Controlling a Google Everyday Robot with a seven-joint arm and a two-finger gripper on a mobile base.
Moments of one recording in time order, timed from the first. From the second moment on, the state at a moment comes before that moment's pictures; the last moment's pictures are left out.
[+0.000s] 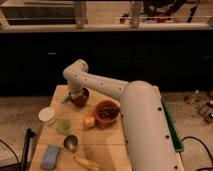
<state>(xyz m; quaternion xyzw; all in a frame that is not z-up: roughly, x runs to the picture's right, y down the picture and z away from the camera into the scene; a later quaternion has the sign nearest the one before) -0.190 0.032 0.901 -0.23 -0.16 -0.13 0.95</state>
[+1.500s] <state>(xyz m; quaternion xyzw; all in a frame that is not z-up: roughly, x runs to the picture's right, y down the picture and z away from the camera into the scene) -0.197 -0.019 0.923 -0.20 -0.15 -0.12 0.96</state>
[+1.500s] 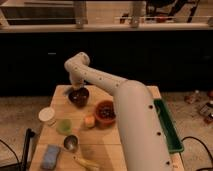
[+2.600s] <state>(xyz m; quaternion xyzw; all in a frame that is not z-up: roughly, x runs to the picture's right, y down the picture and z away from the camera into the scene) -0.130 0.027 0.912 -0.24 -0.14 -0.10 0.96</state>
